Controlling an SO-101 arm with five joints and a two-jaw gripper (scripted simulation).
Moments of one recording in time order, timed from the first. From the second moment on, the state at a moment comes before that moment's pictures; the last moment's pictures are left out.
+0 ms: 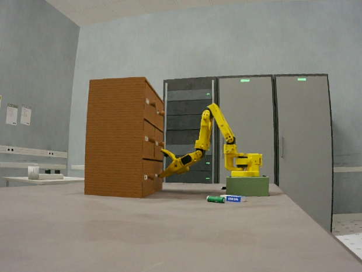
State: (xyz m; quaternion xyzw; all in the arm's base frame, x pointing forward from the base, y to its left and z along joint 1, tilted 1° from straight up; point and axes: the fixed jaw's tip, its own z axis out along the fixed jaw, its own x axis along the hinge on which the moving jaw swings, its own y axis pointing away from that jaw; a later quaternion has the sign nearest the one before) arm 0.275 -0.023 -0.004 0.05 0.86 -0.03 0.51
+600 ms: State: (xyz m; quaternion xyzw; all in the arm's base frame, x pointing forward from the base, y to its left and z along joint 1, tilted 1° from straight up) arm 0.267 -0.024 -0.004 0.05 0.86 -0.03 0.51
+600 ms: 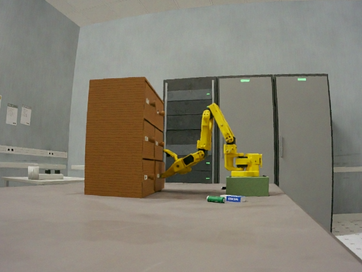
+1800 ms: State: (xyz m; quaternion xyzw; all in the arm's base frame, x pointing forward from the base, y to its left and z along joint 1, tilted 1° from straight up) arm 0.256 -0.025 -0.004 0.06 0.86 -0.03 0.51
